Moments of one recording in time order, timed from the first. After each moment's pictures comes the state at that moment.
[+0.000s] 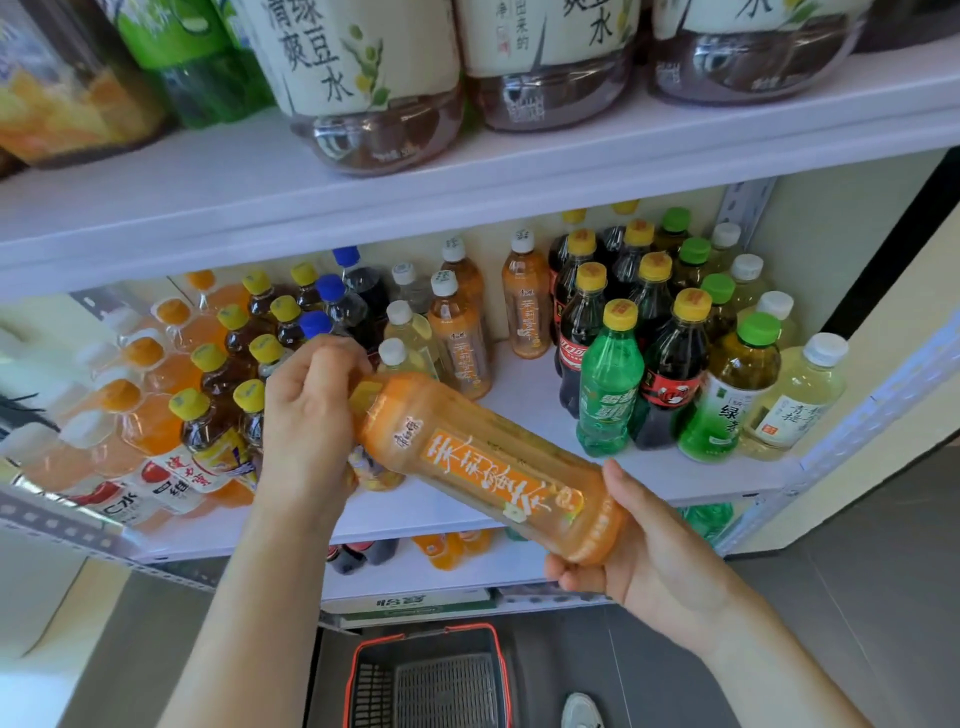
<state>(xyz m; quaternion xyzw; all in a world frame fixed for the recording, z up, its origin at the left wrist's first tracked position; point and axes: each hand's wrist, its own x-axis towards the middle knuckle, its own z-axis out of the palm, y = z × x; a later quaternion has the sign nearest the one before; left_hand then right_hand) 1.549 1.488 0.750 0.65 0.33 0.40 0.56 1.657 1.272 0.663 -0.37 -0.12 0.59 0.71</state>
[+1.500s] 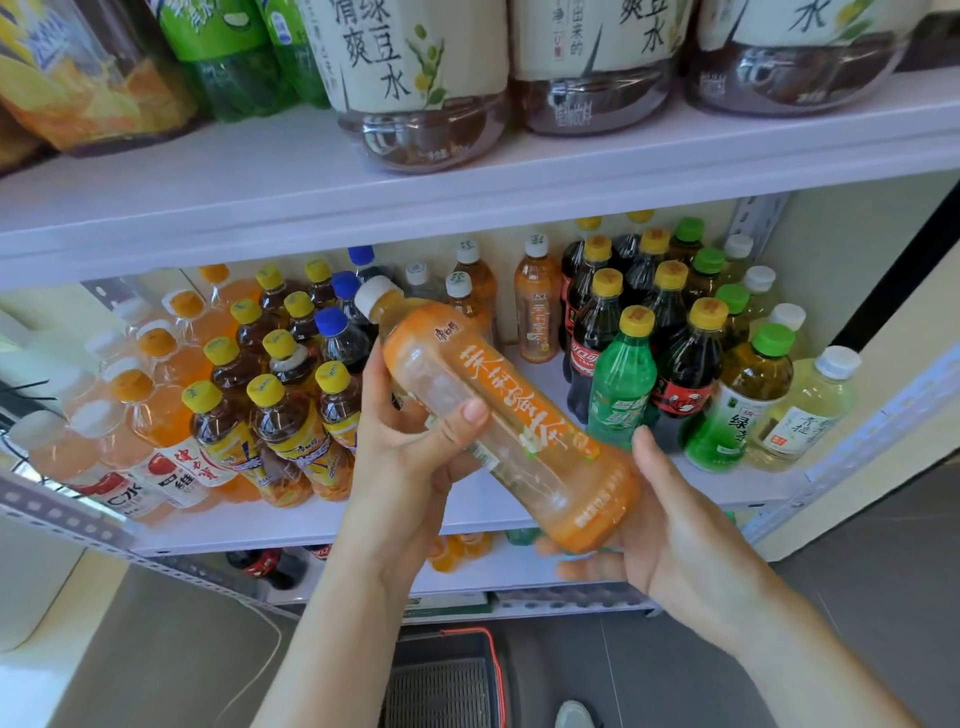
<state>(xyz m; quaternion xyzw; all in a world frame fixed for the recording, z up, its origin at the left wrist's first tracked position) 1.550 1.447 0.730 0.52 0.17 0.30 0.79 1.650 1.272 0.708 -0.46 -0.14 0.54 0.70</state>
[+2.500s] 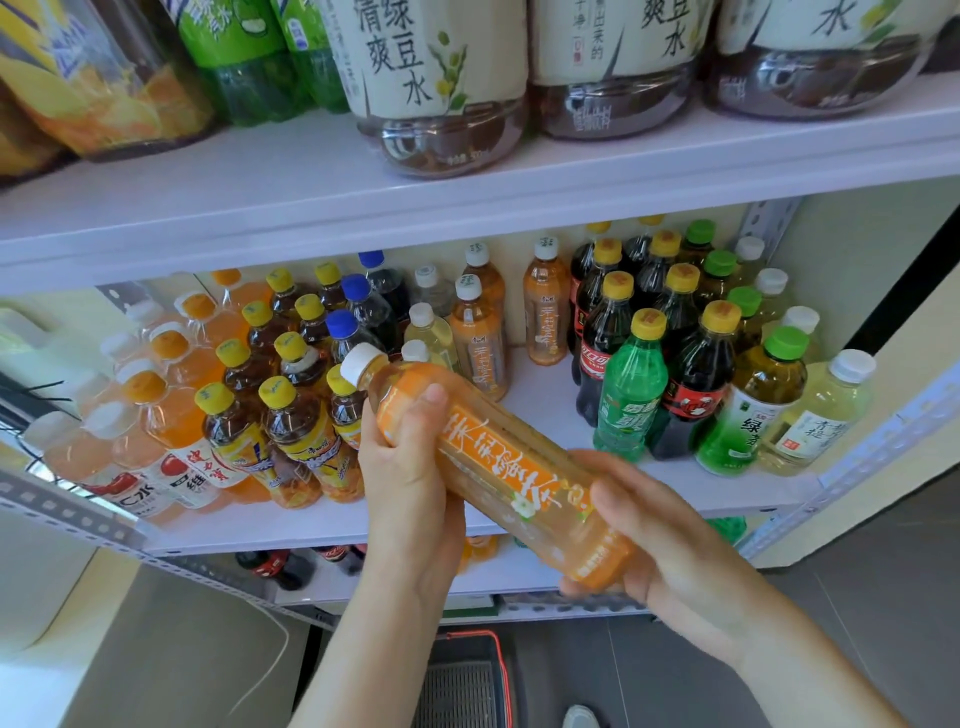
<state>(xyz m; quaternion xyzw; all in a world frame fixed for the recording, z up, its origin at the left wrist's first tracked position) 1.557 1.439 0.720 0.40 0.28 0.41 0.77 1.644 1.277 0.707 -0.47 -0.18 0.54 0.67</state>
